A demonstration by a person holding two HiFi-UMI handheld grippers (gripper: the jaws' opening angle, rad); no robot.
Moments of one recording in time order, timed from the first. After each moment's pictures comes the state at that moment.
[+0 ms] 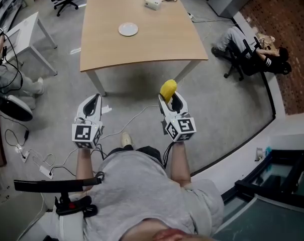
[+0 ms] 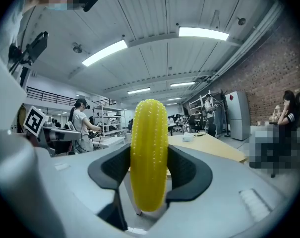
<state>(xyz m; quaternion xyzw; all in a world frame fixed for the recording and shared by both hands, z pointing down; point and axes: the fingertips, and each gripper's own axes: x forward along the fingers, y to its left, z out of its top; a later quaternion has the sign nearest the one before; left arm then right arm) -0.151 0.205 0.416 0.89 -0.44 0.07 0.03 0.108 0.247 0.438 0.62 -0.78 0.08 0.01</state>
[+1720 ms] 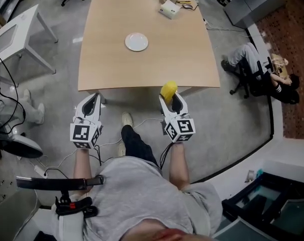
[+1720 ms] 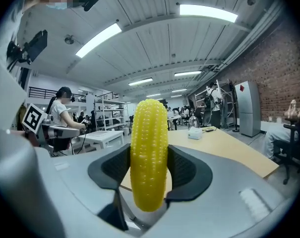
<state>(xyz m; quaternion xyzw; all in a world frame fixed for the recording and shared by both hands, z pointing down) -0.138 -0.003 0.454 0.87 -0.47 0.07 0.07 0.129 0.018 0.475 0.59 -0.80 0.11 0.04</state>
